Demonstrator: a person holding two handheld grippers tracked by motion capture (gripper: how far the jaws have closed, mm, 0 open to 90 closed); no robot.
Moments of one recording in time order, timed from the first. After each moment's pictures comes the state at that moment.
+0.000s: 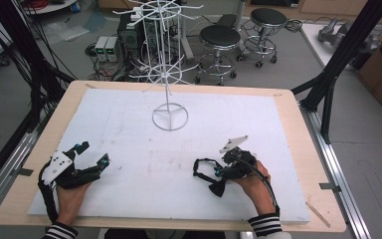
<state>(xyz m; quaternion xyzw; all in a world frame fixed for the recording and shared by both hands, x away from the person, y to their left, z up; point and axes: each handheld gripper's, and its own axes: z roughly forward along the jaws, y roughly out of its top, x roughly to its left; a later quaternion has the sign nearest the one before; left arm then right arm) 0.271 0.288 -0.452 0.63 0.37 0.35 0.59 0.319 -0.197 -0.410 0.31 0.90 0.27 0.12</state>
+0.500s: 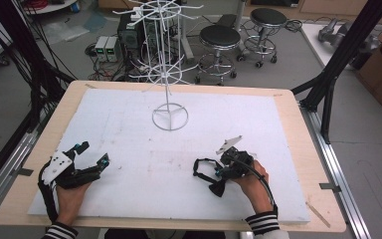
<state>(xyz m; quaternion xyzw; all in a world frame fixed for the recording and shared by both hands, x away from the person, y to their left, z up) 0.271 0.288 -0.452 0.63 0.37 0.34 0.59 0.322 -0.190 -0.414 0.30 0.92 0.23 0.12</state>
